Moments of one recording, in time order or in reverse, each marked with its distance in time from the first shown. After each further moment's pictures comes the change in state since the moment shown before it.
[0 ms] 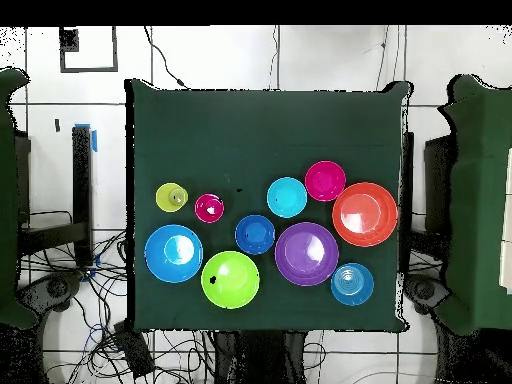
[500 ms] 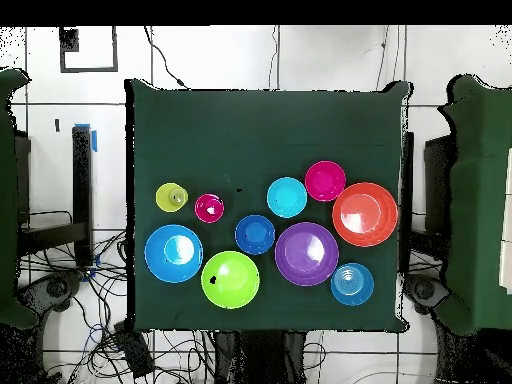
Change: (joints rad) arm -0.181 -0.138 0.108 0.046 0.040 -0.041 0.000
